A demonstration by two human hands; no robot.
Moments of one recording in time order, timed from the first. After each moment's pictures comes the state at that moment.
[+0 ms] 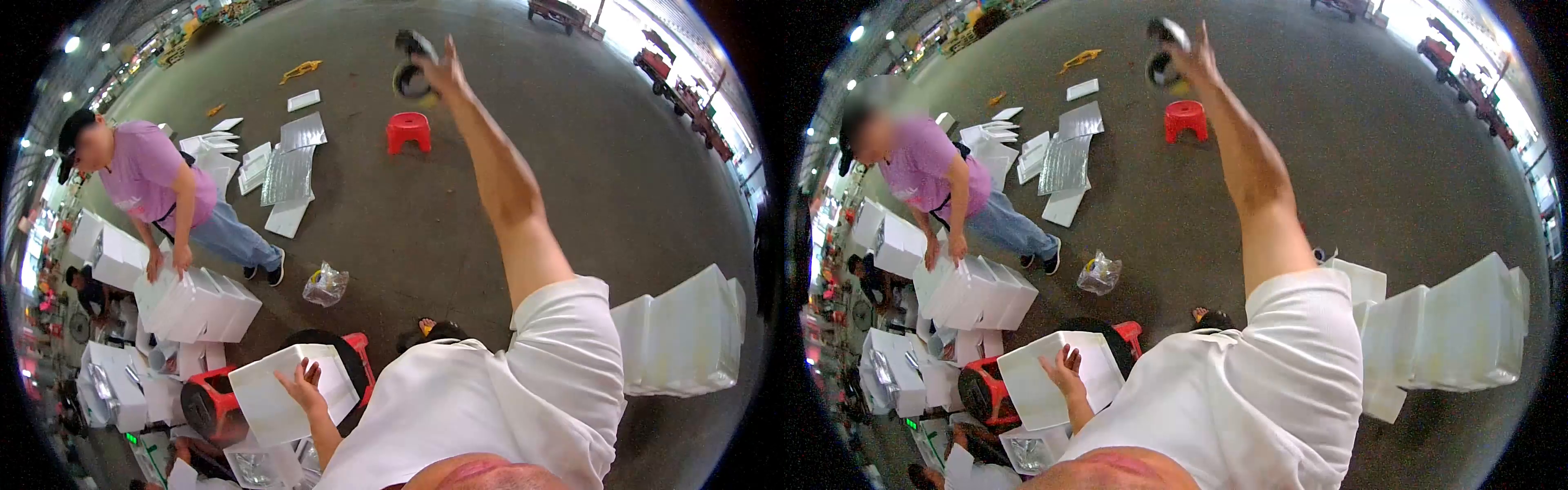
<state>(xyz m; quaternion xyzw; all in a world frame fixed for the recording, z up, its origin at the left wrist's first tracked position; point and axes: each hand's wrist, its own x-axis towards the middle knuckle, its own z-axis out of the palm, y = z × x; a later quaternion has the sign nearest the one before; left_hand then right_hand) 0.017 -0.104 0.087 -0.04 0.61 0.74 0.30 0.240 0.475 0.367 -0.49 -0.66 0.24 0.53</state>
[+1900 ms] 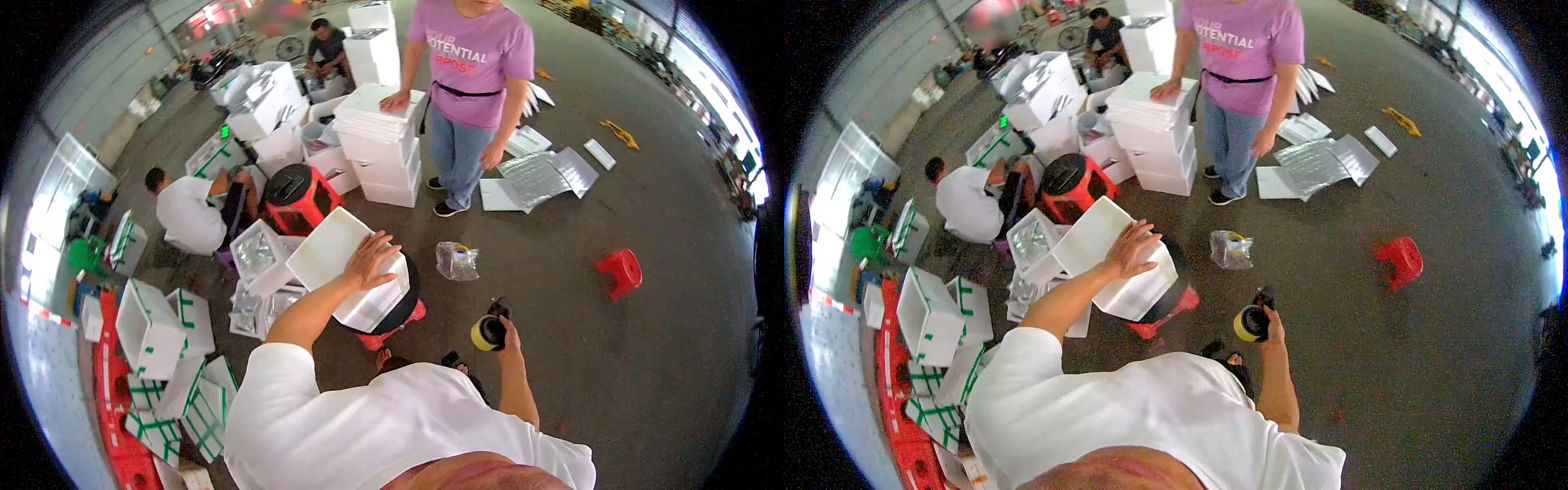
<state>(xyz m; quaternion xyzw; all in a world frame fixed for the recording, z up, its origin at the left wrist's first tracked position) -0.036 -0.111 0.081 0.44 0.88 0.17 -0.05 0.221 0.256 -0.057 -0.43 -0.30 0.85 0.02</state>
